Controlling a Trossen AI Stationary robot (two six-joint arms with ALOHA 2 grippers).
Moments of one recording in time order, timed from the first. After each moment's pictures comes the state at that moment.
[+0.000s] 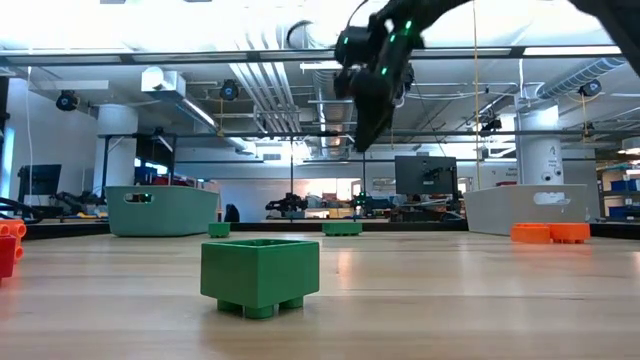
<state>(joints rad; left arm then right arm) 0.06 0.93 1.47 -1.07 -0.36 -0.84 -0.47 1.94 1.75 -0.99 -0.15 -0.25</state>
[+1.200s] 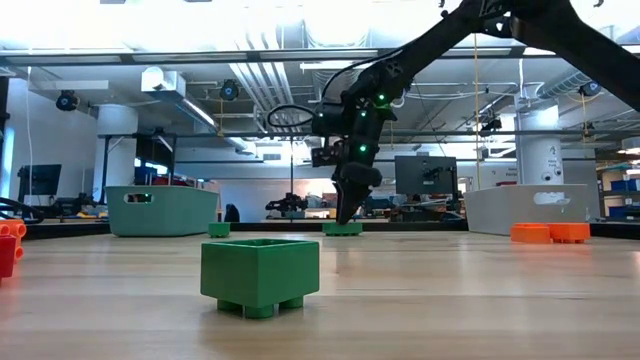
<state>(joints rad) 0.03 0.92 1.53 -1.17 -0.36 -0.80 -0.50 2.23 1.75 -0.77 -0.11 -0.59</state>
